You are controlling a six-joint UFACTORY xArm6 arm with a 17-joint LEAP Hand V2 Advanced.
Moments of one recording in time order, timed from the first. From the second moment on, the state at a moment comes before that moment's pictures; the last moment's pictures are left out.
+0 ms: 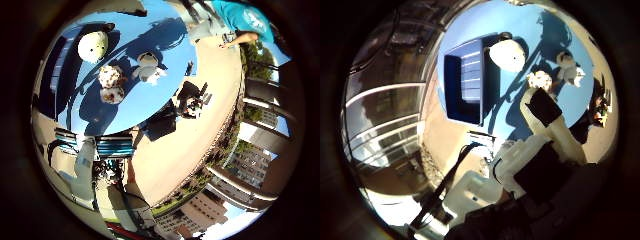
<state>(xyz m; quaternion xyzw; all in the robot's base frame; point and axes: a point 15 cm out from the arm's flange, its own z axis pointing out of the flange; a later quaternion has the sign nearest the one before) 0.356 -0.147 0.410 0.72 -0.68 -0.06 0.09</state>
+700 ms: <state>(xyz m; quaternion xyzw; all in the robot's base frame) 0.429 -0.274 0.332 0.64 -0.76 -0.04 0.09</state>
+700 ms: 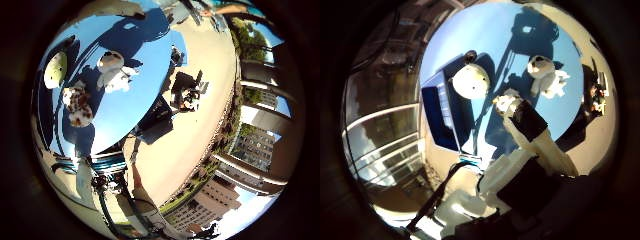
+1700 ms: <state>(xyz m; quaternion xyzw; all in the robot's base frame) 0.461 -0.315 0.142 0.61 -0.78 -0.09 0.14</state>
